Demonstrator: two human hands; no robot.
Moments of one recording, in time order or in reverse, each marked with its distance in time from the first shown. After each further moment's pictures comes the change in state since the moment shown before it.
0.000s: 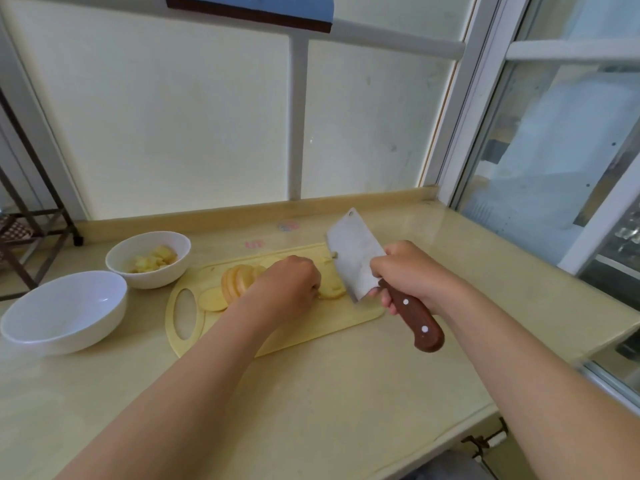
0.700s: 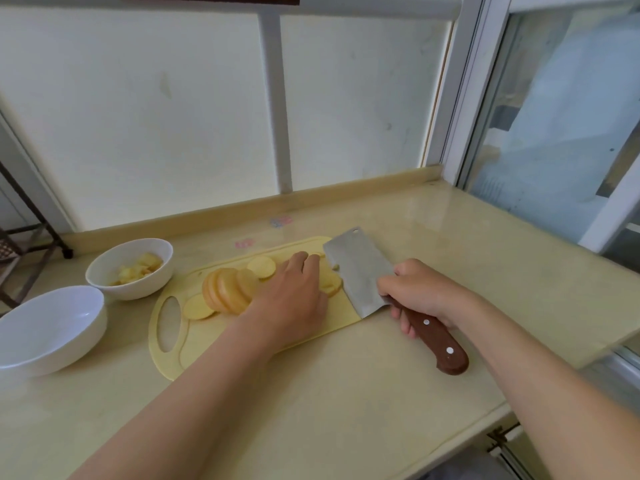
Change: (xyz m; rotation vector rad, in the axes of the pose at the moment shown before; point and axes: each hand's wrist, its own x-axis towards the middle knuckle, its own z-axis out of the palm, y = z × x) left_hand -0.003 0.036 0.008 -0.045 -0.055 -0.143; right_hand 0.025 0.055 -0.019 -0.114 -0.103 0.077
